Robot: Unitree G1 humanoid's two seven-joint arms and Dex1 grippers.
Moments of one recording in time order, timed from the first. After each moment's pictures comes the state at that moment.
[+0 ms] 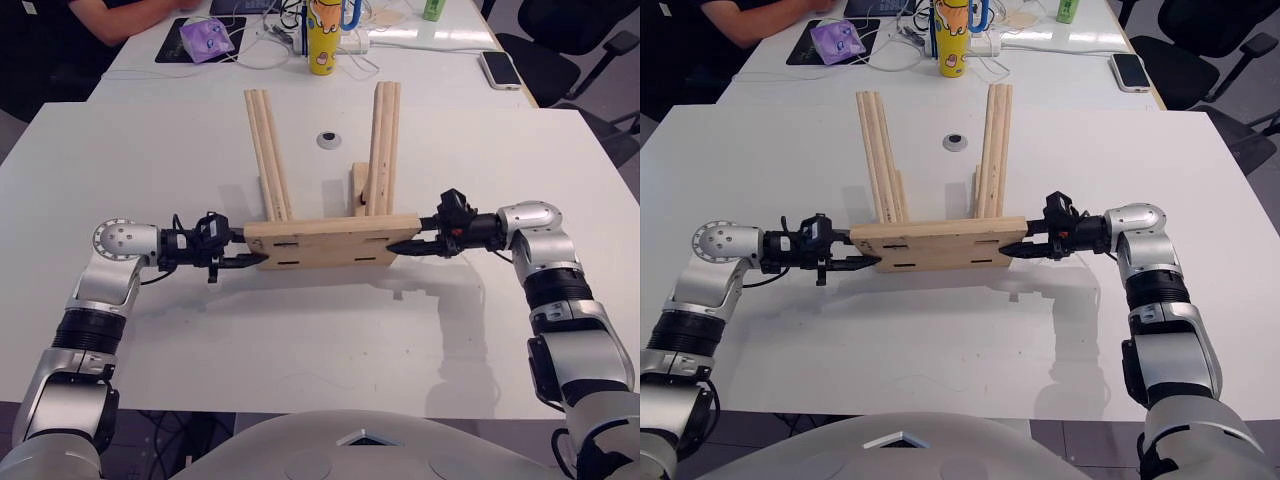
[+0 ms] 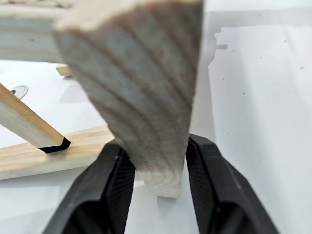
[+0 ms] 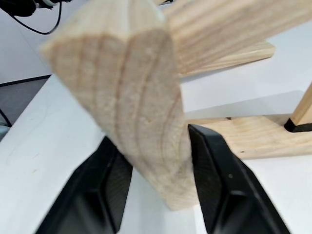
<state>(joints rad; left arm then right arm) -0.30 0.68 -0.14 0.23 -0.24 -0.04 -1.31 -0.57 -0.58 0.12 0.69 0.30 0.05 1.61</state>
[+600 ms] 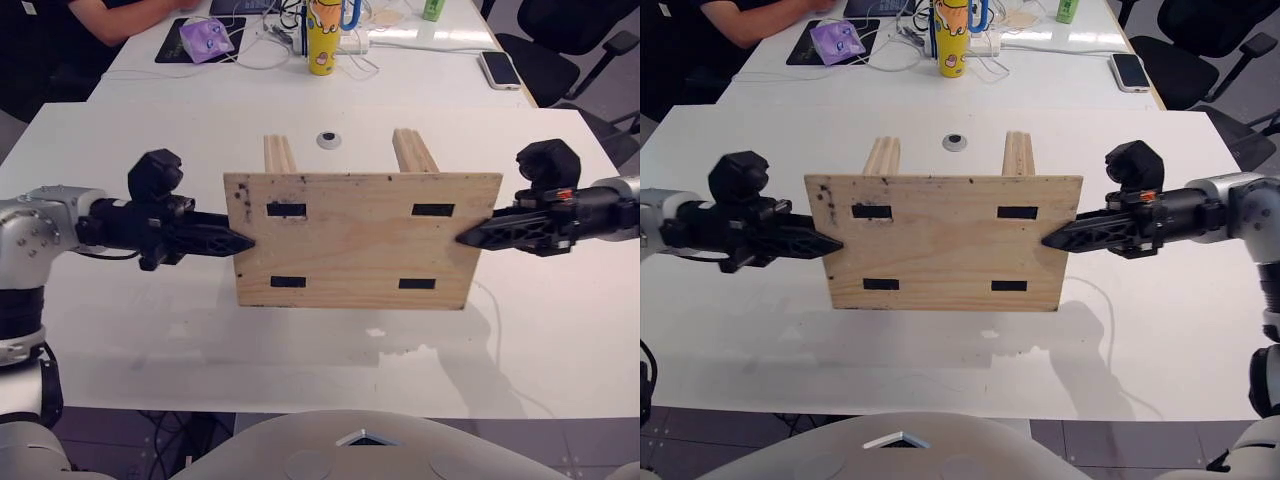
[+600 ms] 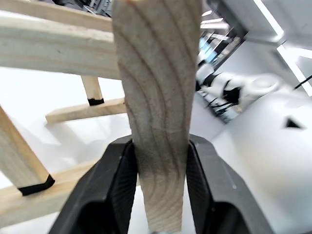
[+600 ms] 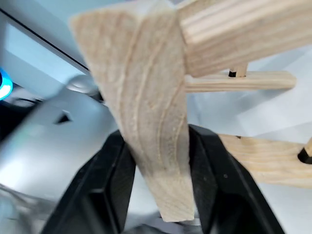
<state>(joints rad) -0.49 0.94 0.07 -0.08 -1.09 1.28 -1.38 -0.61 -1.15 0.17 0.05 1.12 1.36 1.59</state>
